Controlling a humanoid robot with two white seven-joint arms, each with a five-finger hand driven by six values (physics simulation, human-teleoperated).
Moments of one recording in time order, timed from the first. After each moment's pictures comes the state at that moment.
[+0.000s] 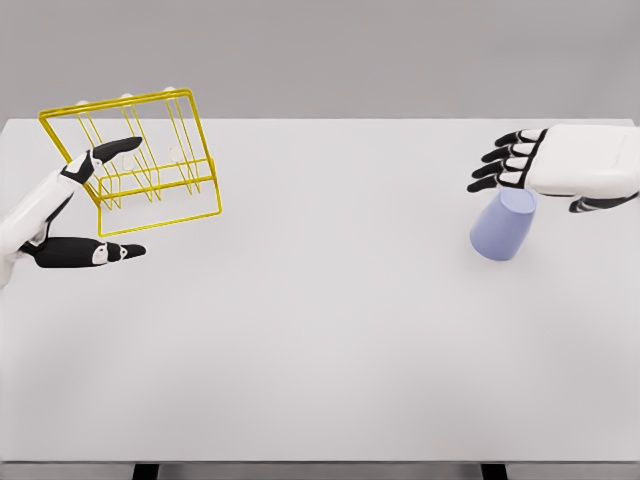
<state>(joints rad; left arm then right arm) -0.01 0.83 -0.17 -1.73 0.13 -0.61 -0.11 -0.85 -1.17 0.73 -1.75 0.27 -0.61 0.61</state>
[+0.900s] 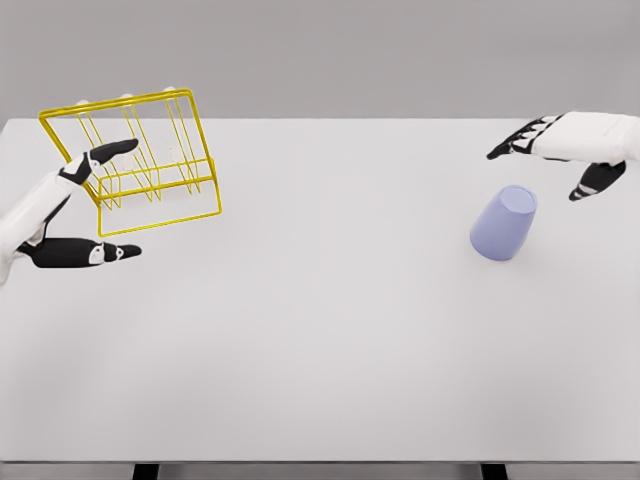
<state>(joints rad) -0.01 0.84 -0.17 -1.71 0.12 -0.61 -0.12 -0.96 -1.01 0.91 -1.37 0.23 -0.50 0.61</state>
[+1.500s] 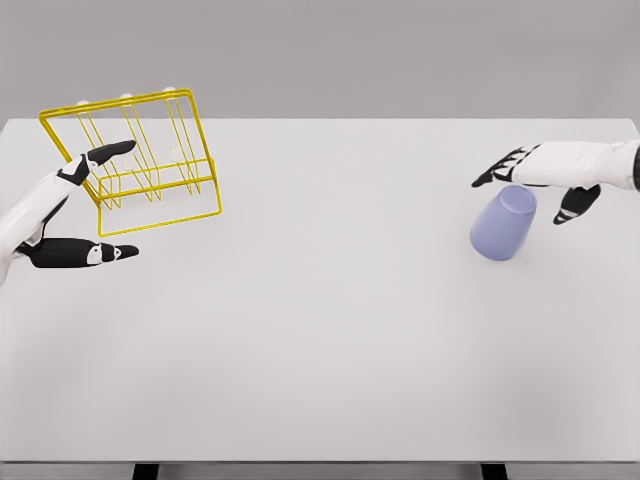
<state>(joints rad) -0.01 0.84 -0.17 -1.69 0.12 -0.61 -0.12 -0.96 -0.96 0.98 -1.33 0.26 -0.50 0.61</state>
